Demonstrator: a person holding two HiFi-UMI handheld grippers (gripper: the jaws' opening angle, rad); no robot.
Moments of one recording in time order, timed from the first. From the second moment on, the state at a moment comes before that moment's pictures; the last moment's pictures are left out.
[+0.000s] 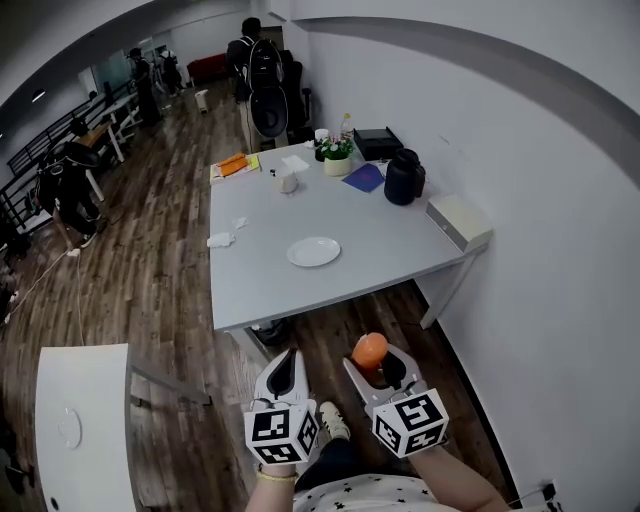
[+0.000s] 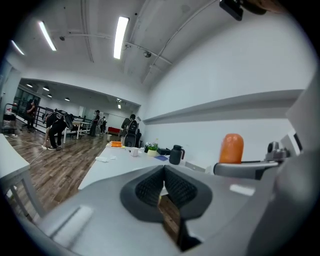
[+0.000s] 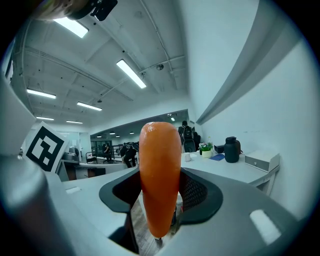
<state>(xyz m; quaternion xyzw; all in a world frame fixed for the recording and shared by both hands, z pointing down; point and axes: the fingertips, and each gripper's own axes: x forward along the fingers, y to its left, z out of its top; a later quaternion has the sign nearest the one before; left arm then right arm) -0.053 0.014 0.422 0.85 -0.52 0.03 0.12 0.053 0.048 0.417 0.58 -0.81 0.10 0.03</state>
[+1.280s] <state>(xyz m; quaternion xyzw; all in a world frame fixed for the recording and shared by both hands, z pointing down) -0.038 -0.334 0.493 0.83 -0.54 0.04 0.14 0.061 -0.374 0.565 0.25 -0.85 0.00 0.46</state>
